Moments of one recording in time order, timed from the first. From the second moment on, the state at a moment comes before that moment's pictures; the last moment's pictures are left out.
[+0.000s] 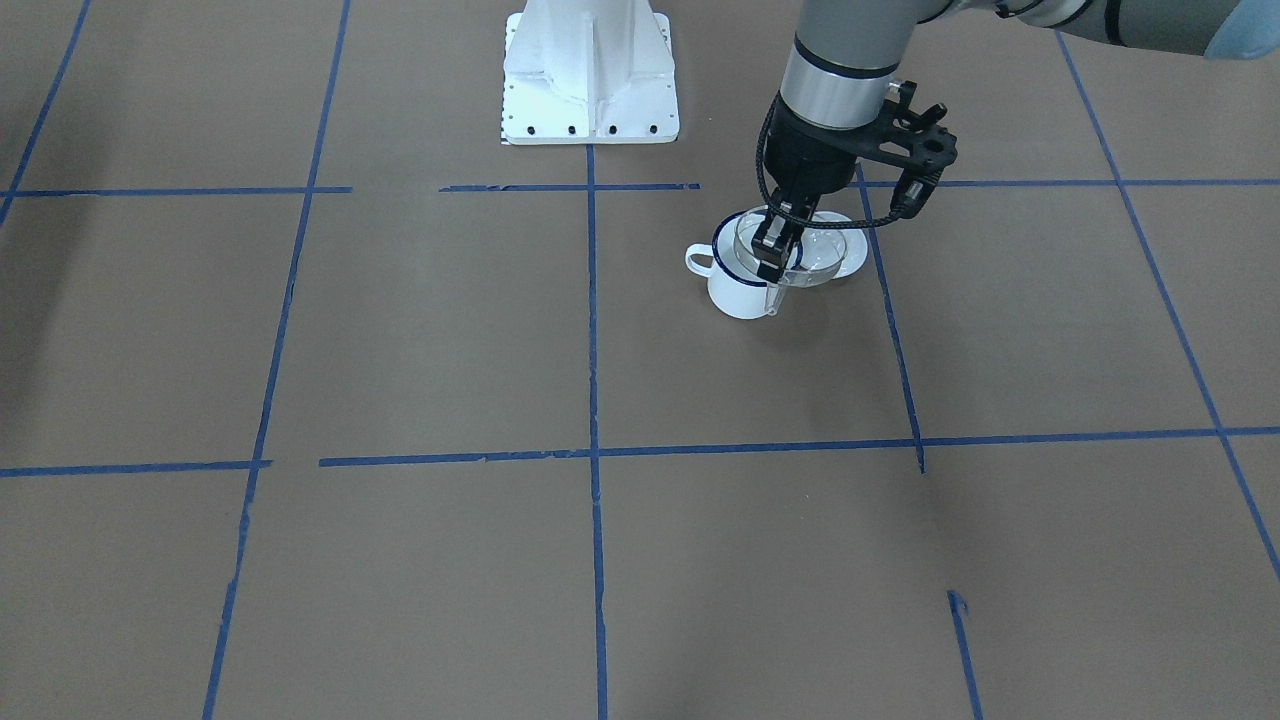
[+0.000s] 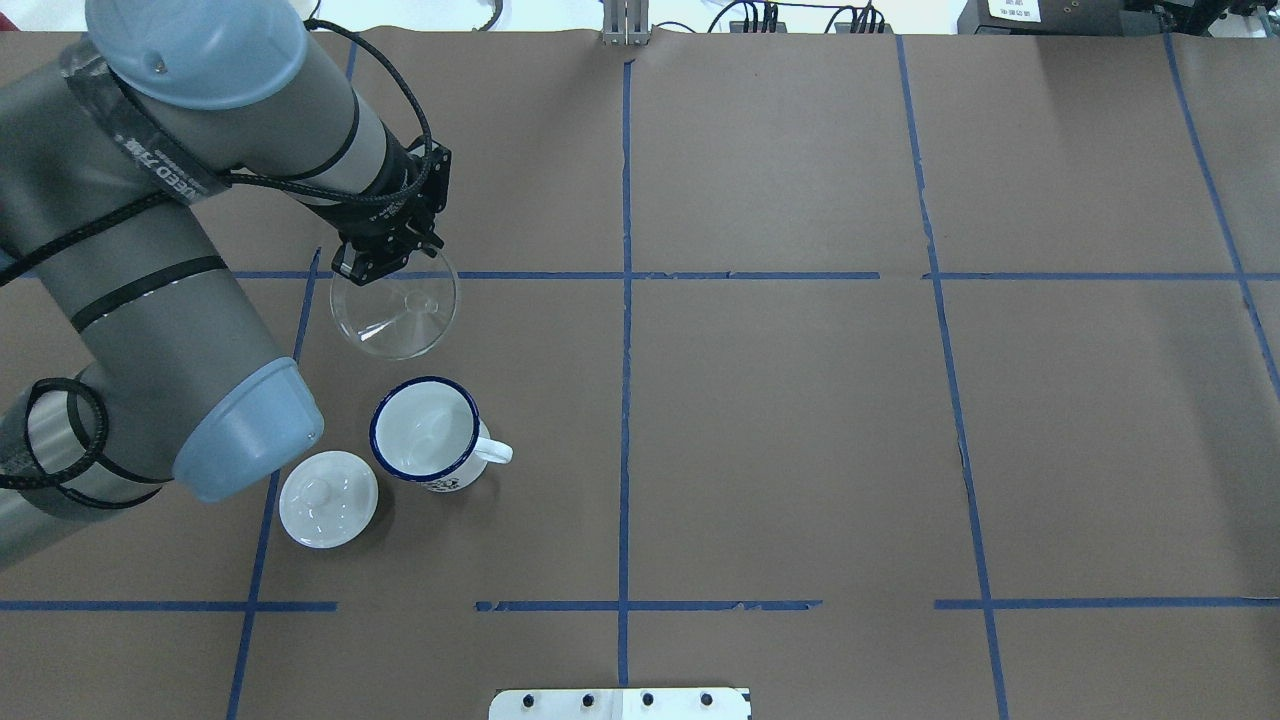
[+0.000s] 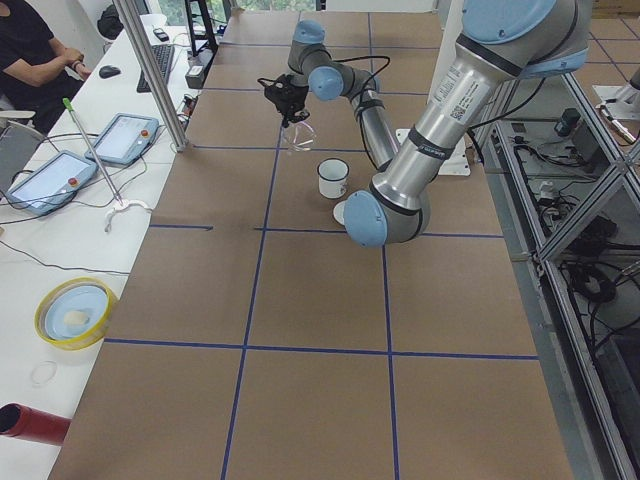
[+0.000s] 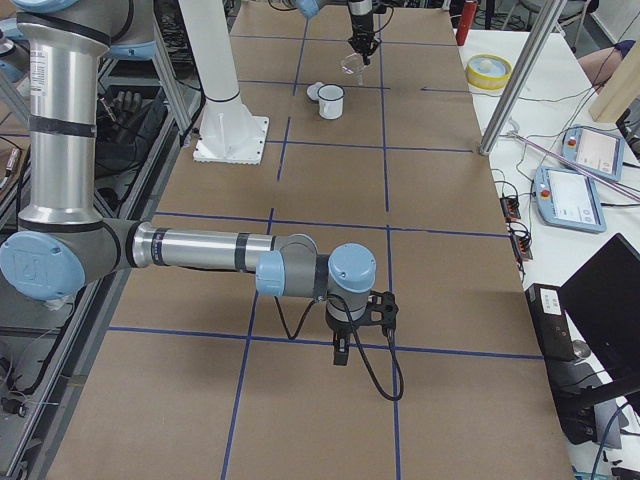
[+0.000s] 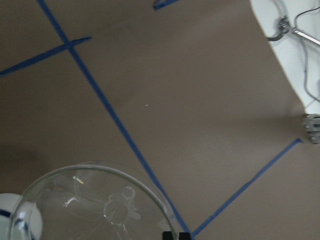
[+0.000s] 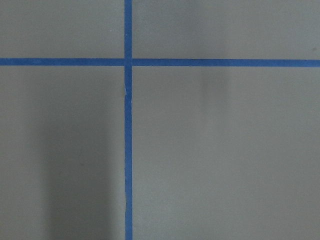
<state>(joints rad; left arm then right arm) -0.75 -2.25 -1.96 -1.26 -1.96 -2.03 1.57 -1.68 1.66 -1.57 2.29 0.01</state>
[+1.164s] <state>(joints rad) -0.64 -2.26 -1.89 -1.14 -2.03 -1.87 1.57 -1.68 1.66 -1.57 2.29 0.01</state>
